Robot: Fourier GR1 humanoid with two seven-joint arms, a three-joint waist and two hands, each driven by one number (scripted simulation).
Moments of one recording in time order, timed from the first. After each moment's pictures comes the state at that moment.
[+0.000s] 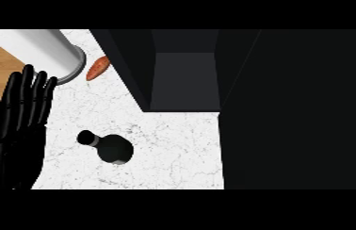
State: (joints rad) left arm 0.02 0.08 -0.01 -2.10 0.00 0.01 0.01; right arm -0.03 -0.09 0.01 -2.10 -0.04 -0.04 -0.01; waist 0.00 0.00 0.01
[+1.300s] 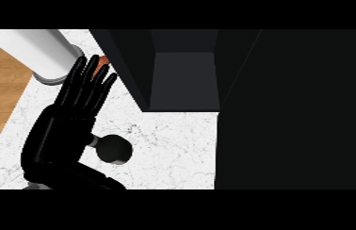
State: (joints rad) left arm -0.12 0.02 -0.10 -2.02 0.33 -0.04 0.25; right arm 0.14 -0.18 -0.02 -2.33 -0.33 0.19 0.28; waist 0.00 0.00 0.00
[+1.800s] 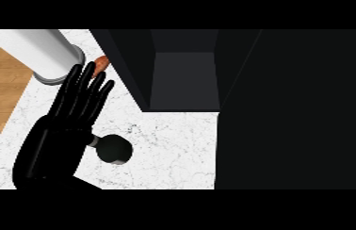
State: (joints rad) left arm -0.07 0.01 -0.14 -2.09 0.31 -0.01 0.27; right arm 0.13 -0.16 -0.02 -2.37 -0.32 0.21 0.33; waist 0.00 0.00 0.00
